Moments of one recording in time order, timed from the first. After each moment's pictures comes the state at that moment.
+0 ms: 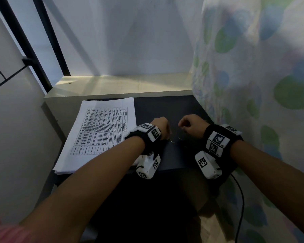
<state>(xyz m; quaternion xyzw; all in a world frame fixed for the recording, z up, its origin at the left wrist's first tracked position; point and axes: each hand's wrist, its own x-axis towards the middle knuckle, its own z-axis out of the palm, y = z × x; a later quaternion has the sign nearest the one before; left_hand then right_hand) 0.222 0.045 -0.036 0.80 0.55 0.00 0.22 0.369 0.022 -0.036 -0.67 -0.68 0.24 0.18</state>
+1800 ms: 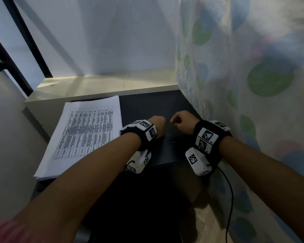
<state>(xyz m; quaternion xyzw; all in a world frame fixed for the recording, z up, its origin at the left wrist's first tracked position) 0.259 0.030 -0.028 0.84 0.52 -0.07 0.16 0.388 0.012 -0.041 -0.69 -0.65 0.25 0.19</state>
